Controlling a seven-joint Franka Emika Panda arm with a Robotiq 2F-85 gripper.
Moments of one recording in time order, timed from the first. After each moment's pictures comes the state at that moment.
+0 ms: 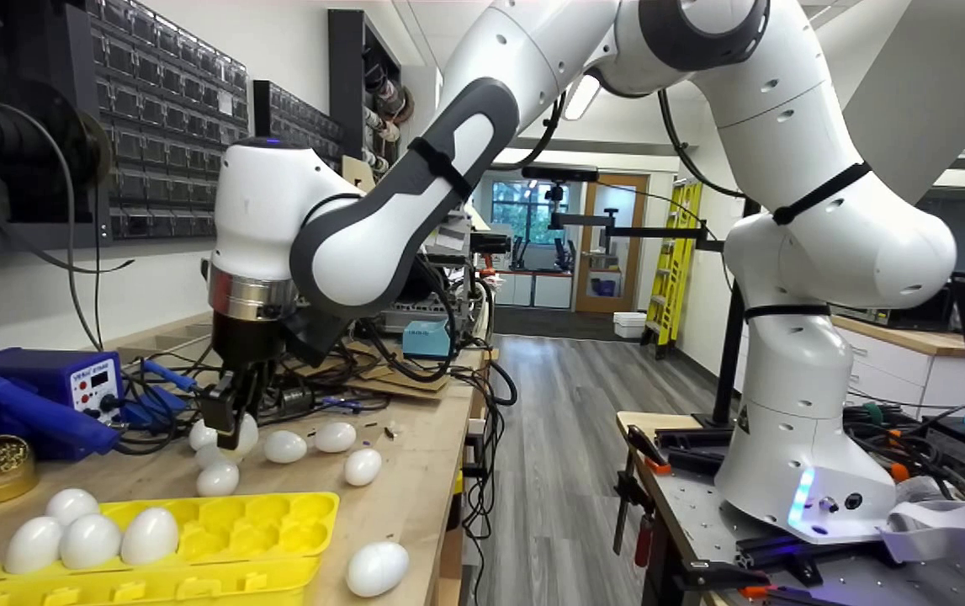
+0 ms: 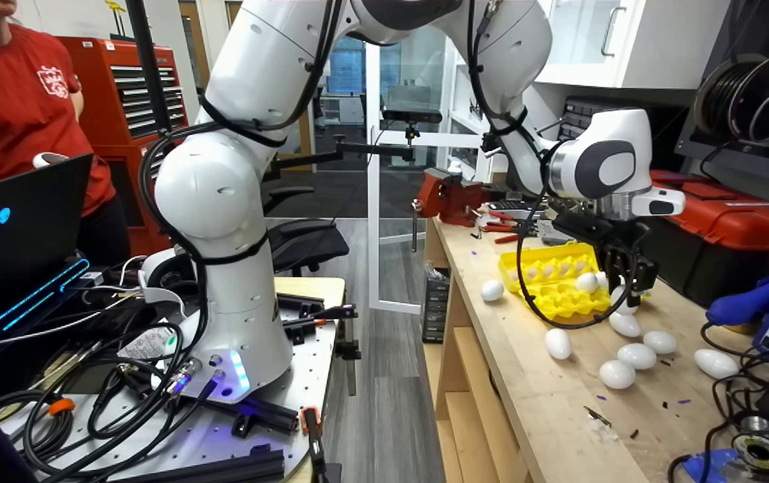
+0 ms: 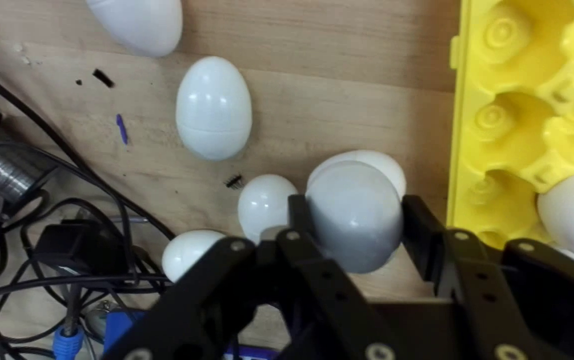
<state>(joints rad) 0.25 0.56 -0.12 -1.83 -0.26 2.63 0.28</state>
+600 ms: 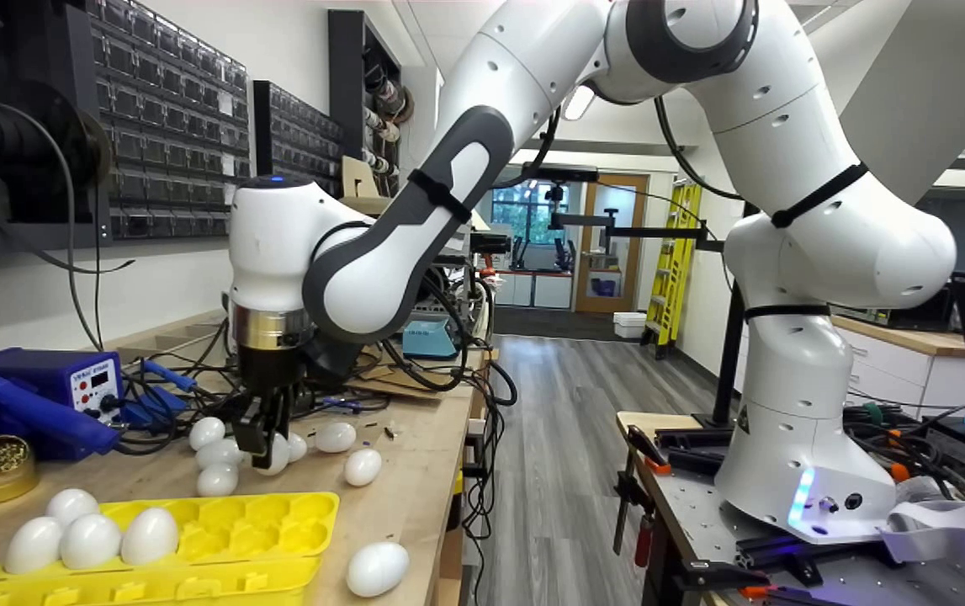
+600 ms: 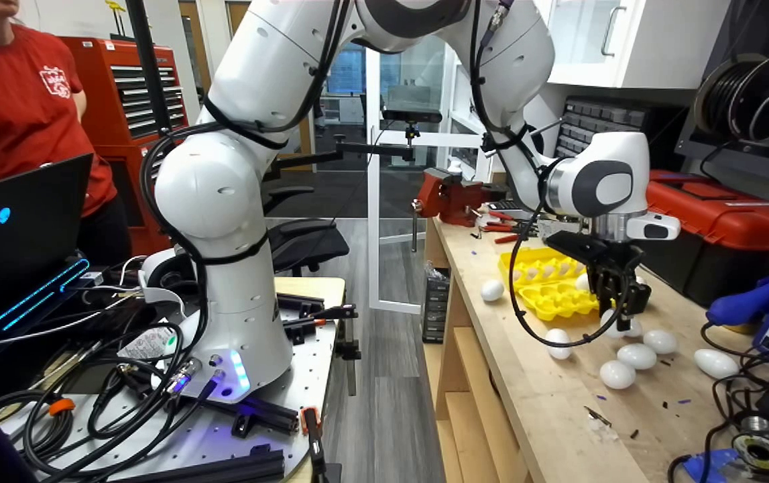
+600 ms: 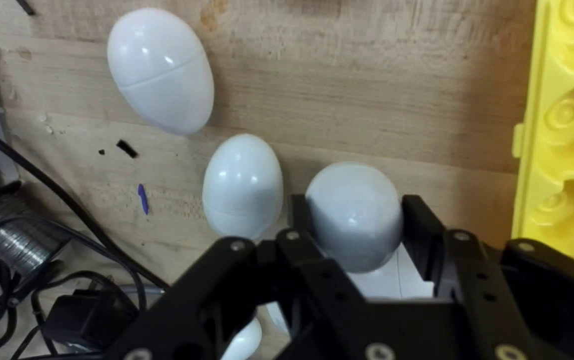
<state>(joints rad) 0.25 0.59 -0.15 -1.86 -0.26 2.60 0.28</state>
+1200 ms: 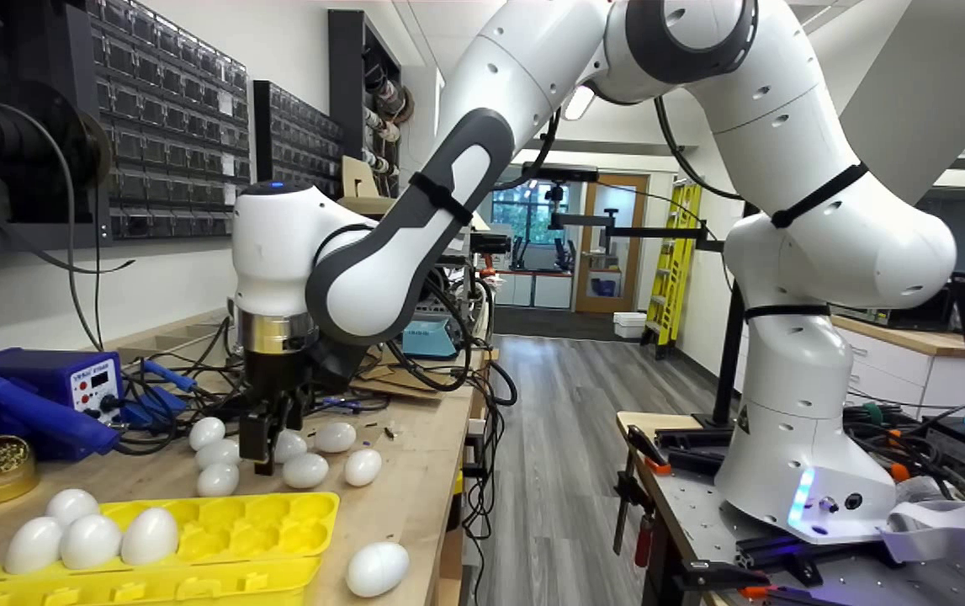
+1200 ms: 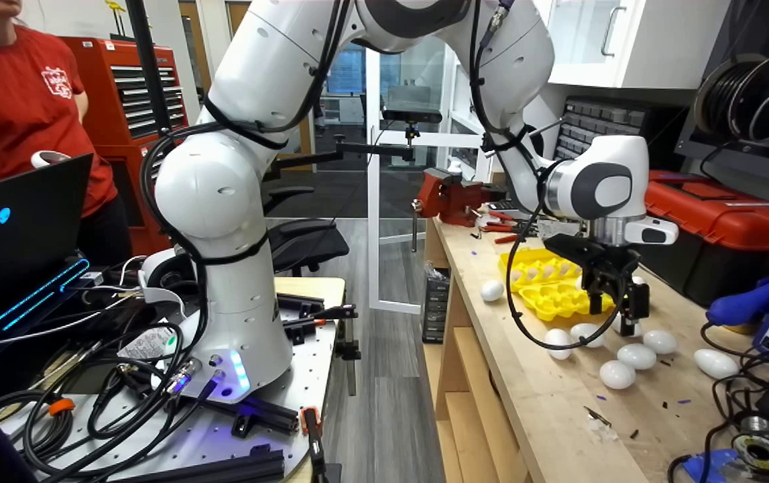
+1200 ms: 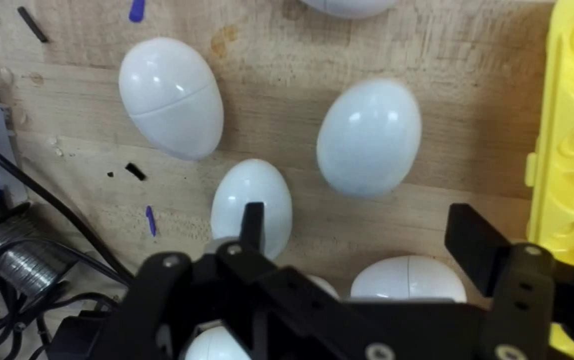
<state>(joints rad) 0.25 0.59 -0.15 -1.86 -0.27 2.58 0.28</state>
